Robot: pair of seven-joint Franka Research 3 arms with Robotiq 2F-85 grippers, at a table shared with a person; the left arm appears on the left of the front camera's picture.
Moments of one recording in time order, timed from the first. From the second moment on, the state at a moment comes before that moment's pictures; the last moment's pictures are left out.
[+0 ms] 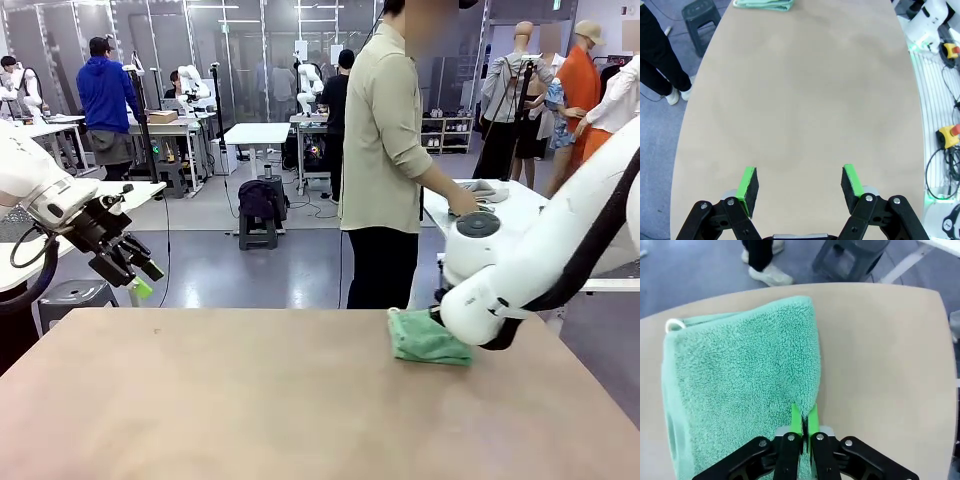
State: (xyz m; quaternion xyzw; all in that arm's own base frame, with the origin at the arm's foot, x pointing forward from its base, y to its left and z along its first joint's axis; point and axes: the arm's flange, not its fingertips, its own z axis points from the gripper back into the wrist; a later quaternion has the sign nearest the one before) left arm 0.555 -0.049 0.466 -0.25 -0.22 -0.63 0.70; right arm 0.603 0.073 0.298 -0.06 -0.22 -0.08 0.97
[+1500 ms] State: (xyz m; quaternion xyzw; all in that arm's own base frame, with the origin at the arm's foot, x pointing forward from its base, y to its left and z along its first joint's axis) left arm 0.555 -0.049 0.466 -0.25 -0.22 -0.63 0.70; right arm 0.622 -0.049 0.312 -0.12 -0.25 -0.04 0.96
